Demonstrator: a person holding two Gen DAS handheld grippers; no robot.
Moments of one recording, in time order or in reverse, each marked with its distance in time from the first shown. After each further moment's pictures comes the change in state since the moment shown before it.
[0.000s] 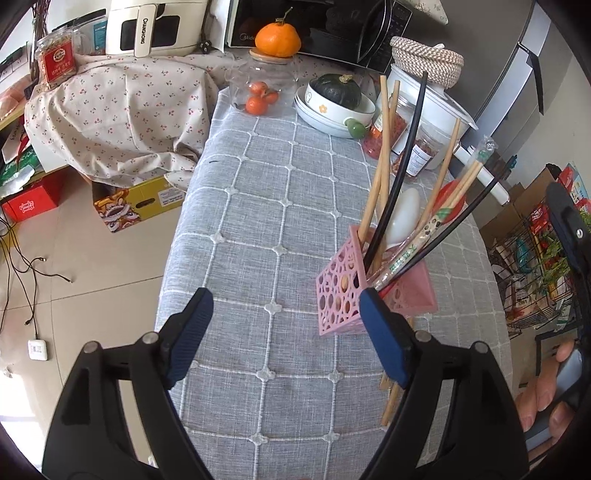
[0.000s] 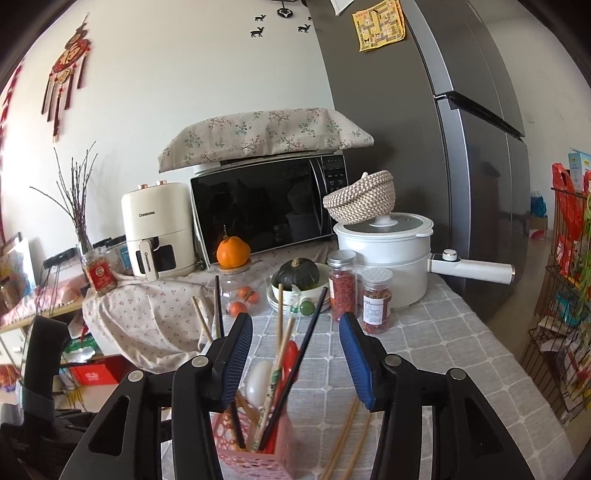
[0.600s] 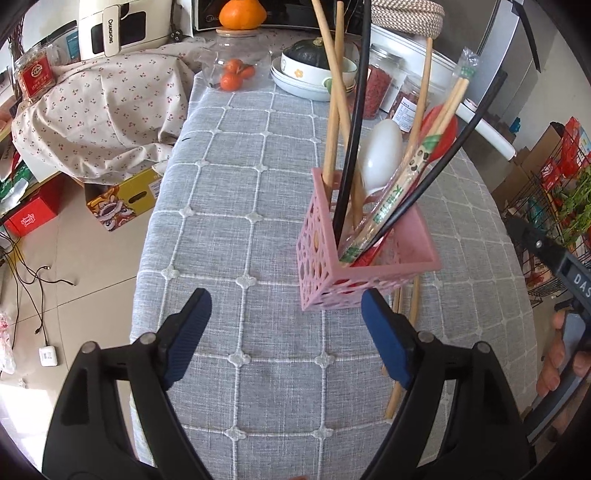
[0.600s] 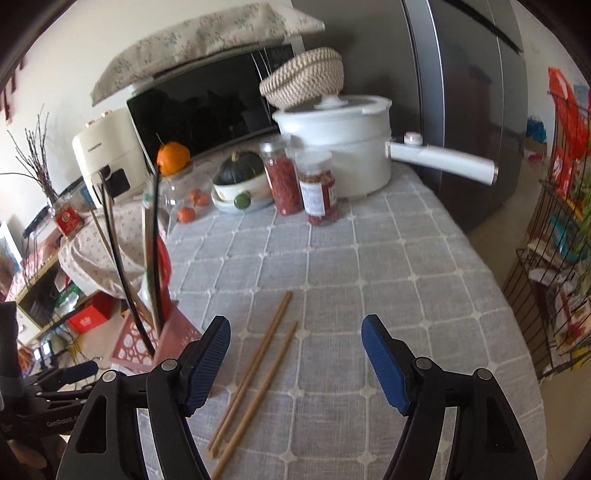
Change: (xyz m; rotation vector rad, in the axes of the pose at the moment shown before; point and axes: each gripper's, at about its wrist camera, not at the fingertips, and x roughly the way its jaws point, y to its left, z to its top) left arm 0.027 -0.035 -0.023 0.102 0.052 0.062; right arm 0.052 -0.103 -0.043 0.094 0.466 -0.028
